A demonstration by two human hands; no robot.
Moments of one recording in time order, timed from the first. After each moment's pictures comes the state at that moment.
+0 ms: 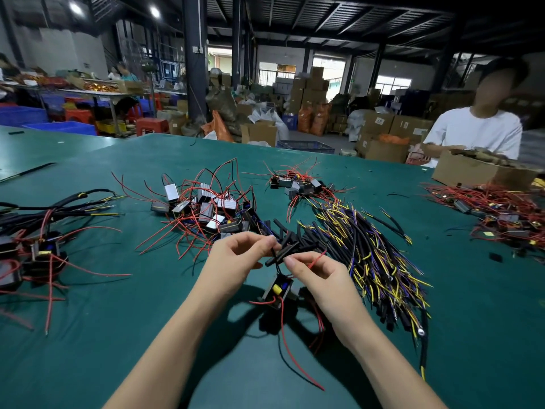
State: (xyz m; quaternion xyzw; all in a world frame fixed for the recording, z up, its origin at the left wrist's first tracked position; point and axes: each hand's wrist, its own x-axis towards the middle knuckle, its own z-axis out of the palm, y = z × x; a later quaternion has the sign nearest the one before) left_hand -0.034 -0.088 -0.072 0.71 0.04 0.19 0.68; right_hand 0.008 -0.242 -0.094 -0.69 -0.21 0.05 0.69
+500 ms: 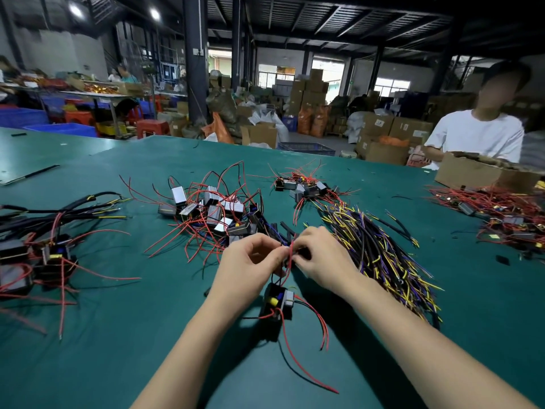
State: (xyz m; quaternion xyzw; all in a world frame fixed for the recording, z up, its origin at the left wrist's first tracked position) left_hand -0.038 -0.089 -0.072 0.75 0.00 0.24 0.61; right_hand 0.081 -0.219 -0.084 -0.91 -0.35 -0.15 0.16
